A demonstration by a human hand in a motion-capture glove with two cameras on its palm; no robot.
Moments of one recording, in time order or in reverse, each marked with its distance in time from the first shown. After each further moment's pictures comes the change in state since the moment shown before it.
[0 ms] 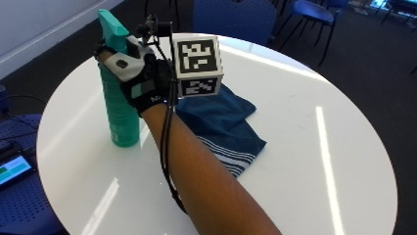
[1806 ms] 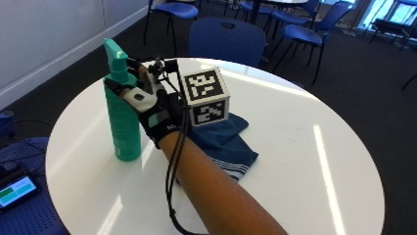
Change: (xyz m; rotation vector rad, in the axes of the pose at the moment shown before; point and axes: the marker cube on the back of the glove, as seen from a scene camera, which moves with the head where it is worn) arm 0.060 0.051 -0.018 -0.117 0.065 0.253
